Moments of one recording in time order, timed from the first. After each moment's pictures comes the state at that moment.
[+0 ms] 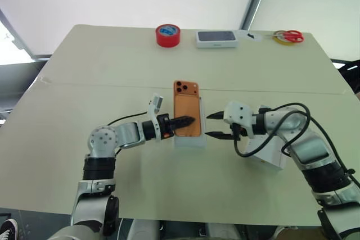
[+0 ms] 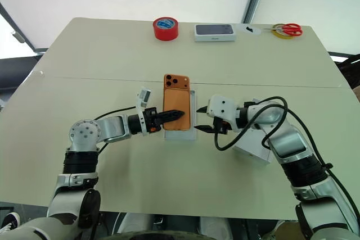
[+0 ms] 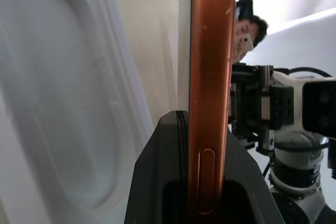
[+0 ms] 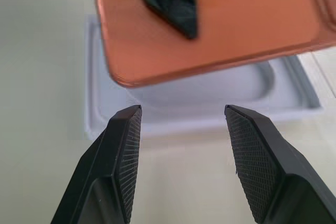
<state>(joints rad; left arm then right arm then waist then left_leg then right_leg) -0.53 0.19 0.17 0.12 -1.17 1.30 -0.28 -0.45 -0.72 0.21 -0.04 0.13 0.21 1.09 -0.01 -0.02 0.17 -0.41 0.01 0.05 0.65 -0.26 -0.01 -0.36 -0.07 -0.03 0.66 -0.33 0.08</state>
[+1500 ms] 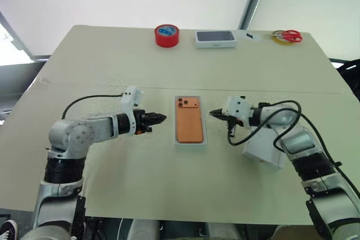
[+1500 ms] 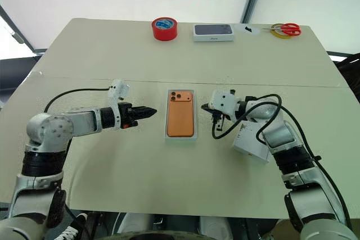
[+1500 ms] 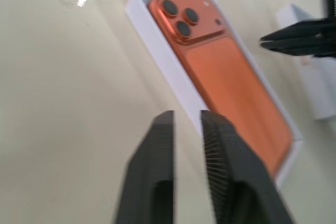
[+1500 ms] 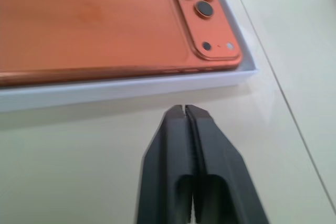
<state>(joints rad) -0.49 0.54 -0.05 -0.14 -0.72 1.05 -0.45 -0.54 -0.64 0.23 0.22 -0.06 -0.01 0.95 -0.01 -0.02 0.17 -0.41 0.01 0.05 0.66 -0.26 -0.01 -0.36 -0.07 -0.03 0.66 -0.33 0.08</state>
